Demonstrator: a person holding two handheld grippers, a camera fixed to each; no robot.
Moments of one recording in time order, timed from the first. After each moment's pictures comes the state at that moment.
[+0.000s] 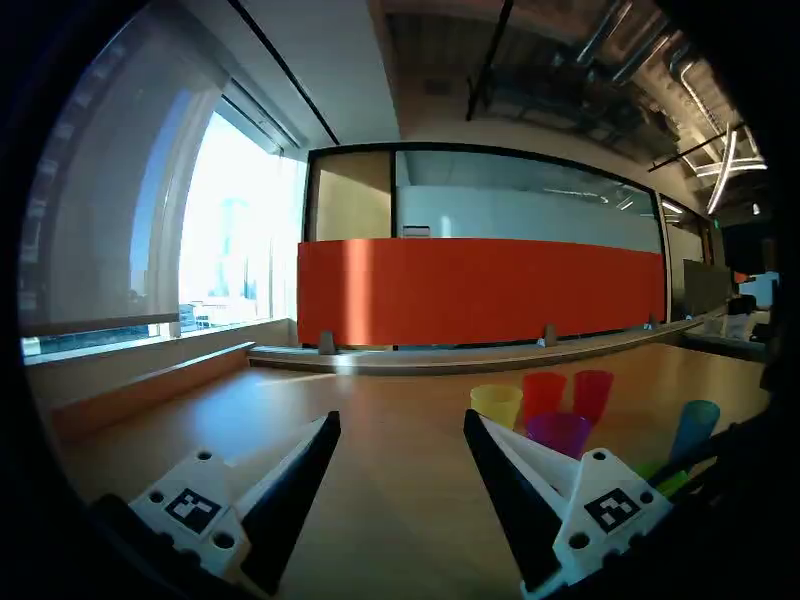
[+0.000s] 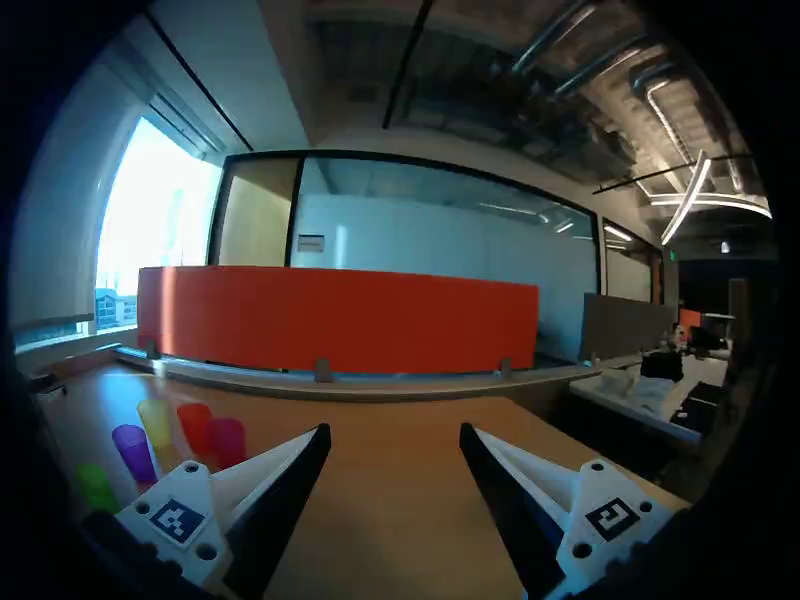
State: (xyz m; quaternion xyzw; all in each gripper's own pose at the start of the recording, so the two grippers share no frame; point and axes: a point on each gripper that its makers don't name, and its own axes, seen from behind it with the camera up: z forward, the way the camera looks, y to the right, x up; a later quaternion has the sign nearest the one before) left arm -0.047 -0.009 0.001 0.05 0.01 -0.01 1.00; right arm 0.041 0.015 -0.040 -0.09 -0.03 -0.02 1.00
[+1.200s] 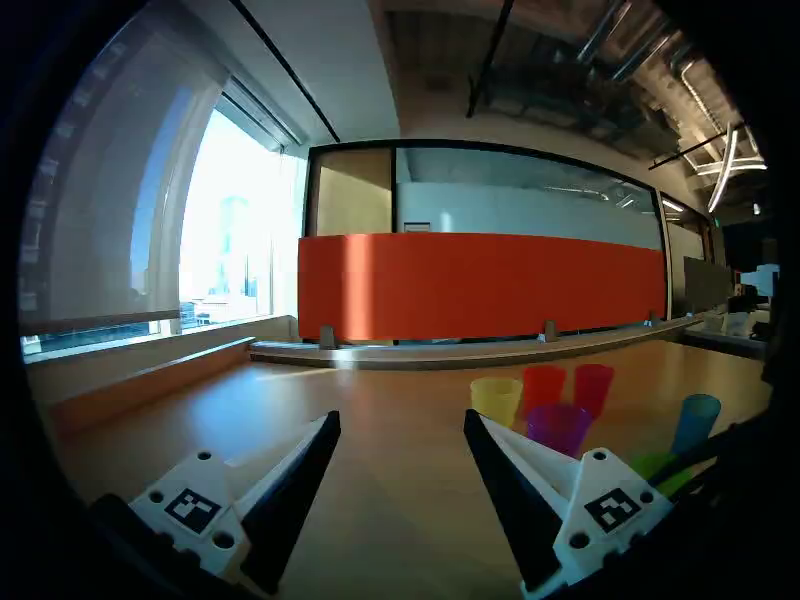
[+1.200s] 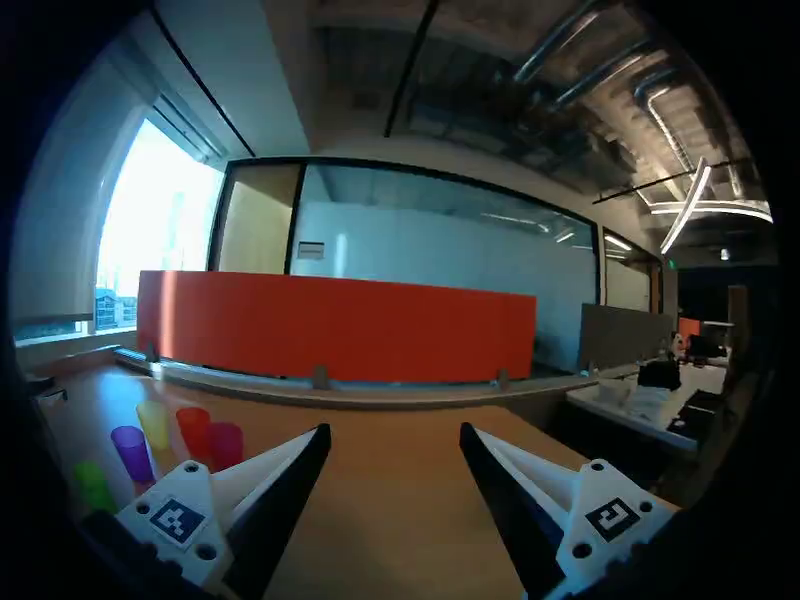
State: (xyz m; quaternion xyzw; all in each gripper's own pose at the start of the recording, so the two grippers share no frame) left arm -0.056 -0.009 -0.003 0.05 0.00 -0.01 1.00; right arm 0.052 0.015 -0.044 -0.08 -0.01 -0.02 1.00
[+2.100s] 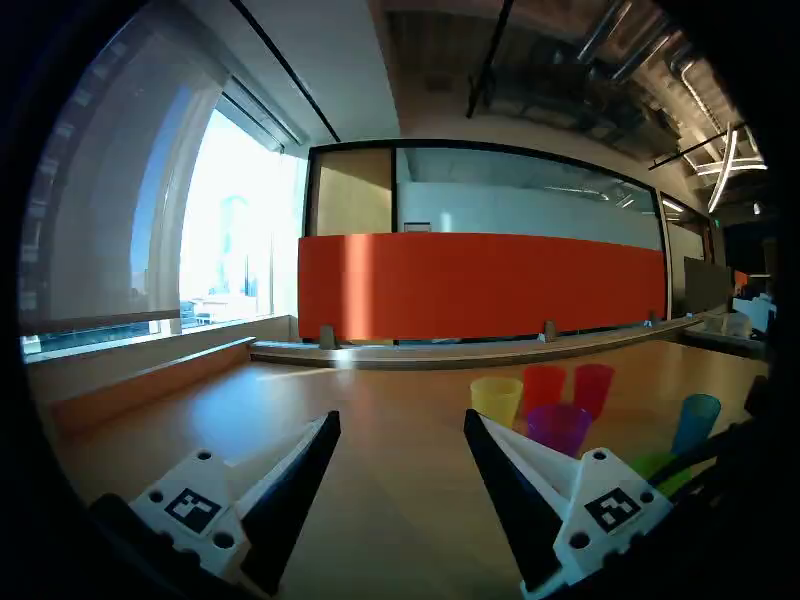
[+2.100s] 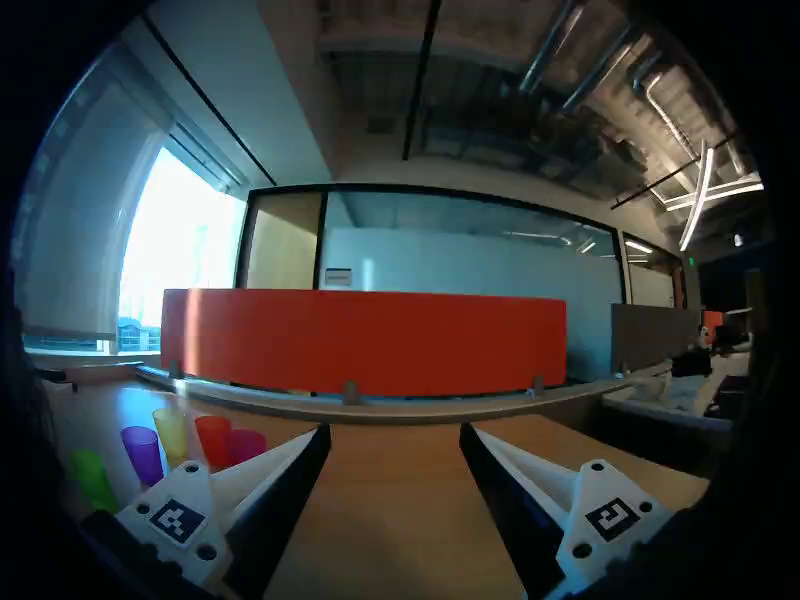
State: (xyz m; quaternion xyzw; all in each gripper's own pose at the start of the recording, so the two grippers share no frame) left arm -0.057 -0.010 -0.002 0.05 0.00 -0.01 1.00; right arm 0.011 0.001 -0.016 -0.03 0.04 0.00 1.00
